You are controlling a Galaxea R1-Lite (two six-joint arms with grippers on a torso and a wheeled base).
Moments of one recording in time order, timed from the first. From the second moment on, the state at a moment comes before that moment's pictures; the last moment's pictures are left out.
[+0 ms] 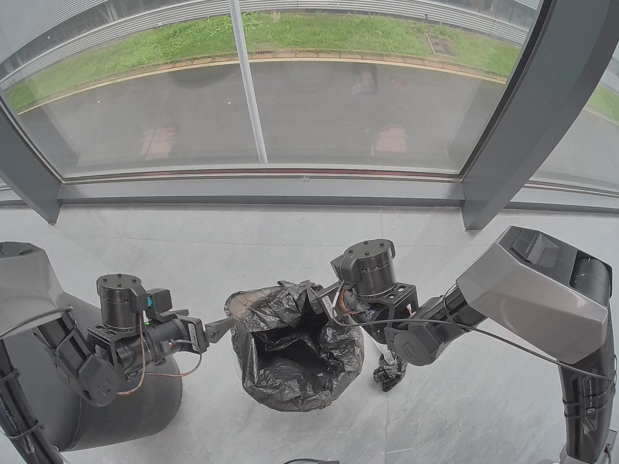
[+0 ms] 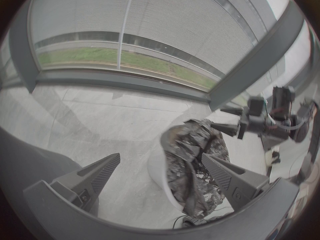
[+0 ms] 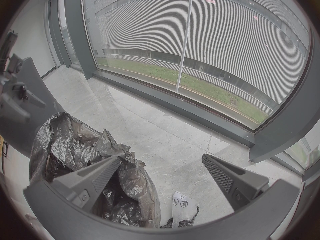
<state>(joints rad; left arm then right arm) -0.25 1.99 -0.40 -1.13 -0.17 -0.18 0.69 2.37 -1.24 -0.74 -0.37 -0.16</state>
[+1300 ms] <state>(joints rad) -0.43 2.24 -0.33 -1.40 0.03 -0.01 0.69 2.37 -1.21 -0.81 -0.37 -0.16</state>
